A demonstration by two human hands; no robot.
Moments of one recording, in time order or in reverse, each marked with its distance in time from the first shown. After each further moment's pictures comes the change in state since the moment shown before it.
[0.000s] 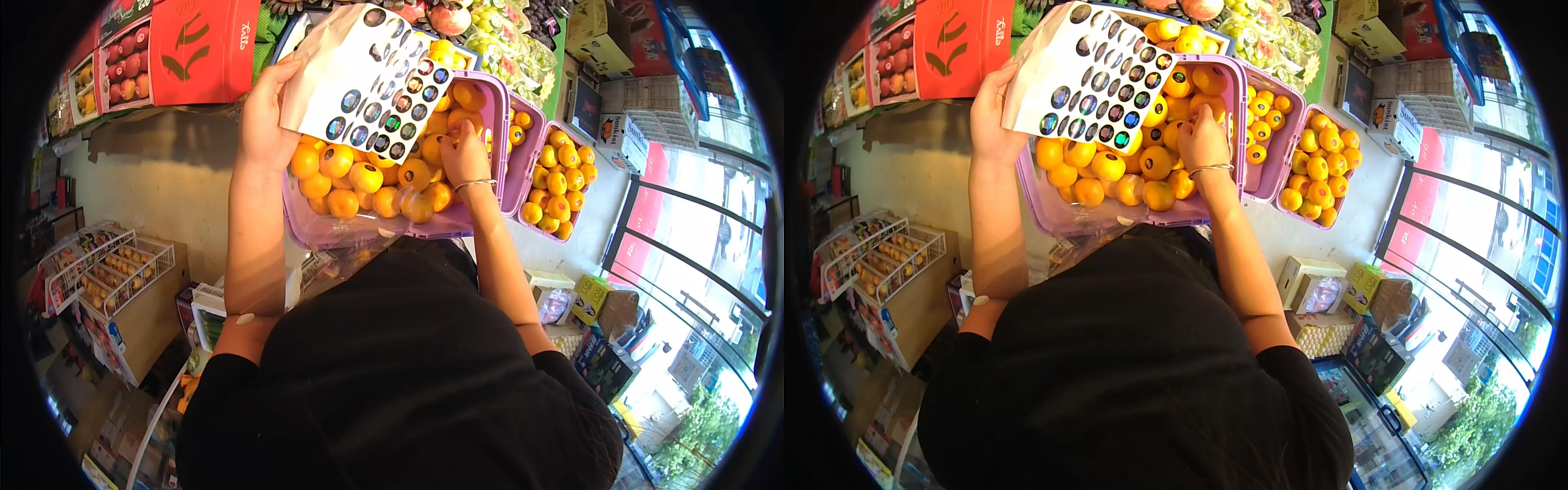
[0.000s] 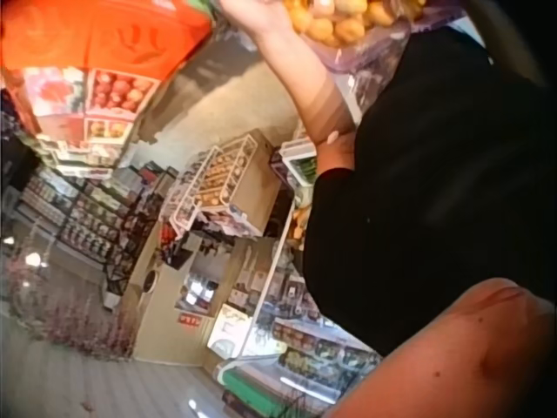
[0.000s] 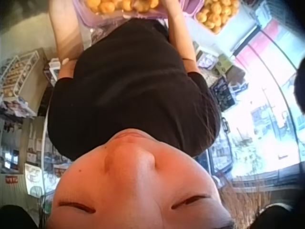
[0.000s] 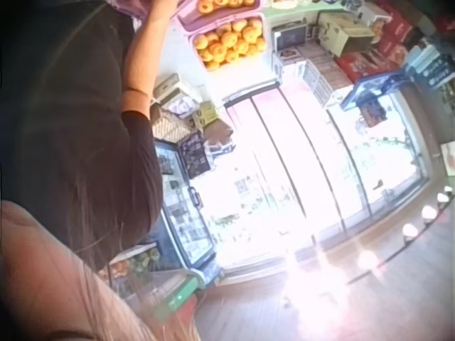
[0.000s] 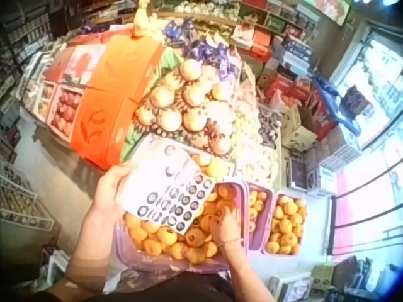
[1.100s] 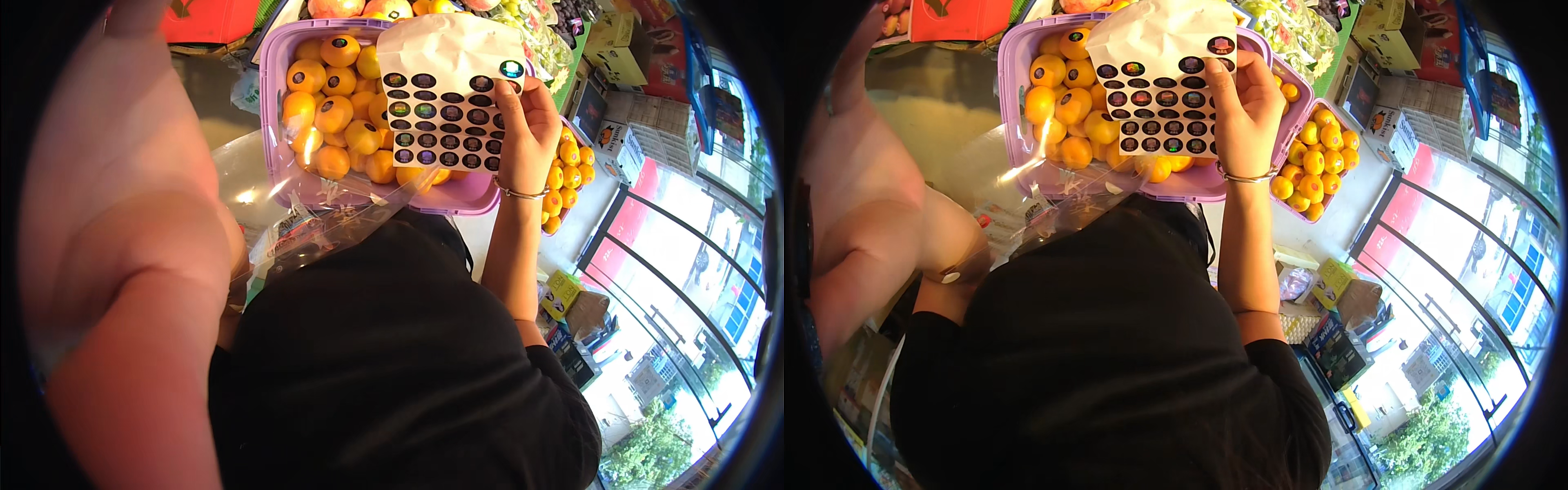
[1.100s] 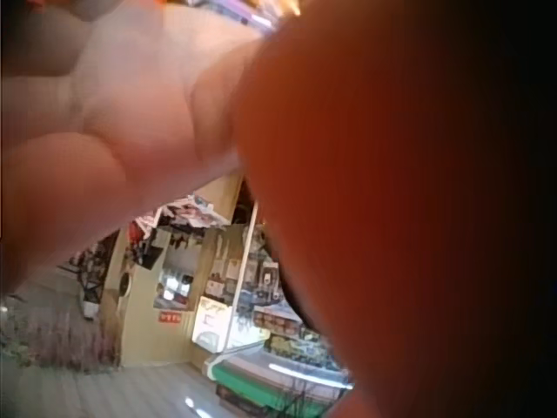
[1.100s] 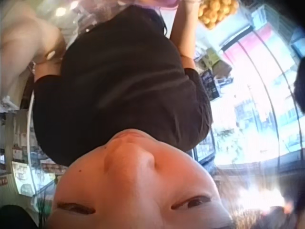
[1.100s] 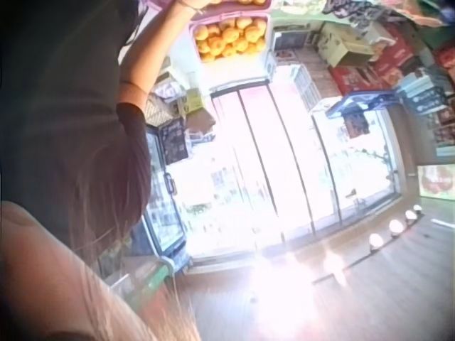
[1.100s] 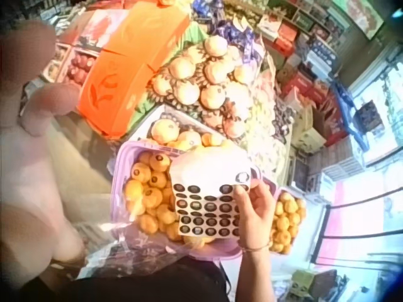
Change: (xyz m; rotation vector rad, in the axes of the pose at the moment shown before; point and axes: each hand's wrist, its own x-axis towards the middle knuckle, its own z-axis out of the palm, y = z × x) left_hand -0.094 0.025 0.019 1.219 -0.680 0.394; right_hand -0.013 -0.078 -0.078 0.930 -0.052 -0.129
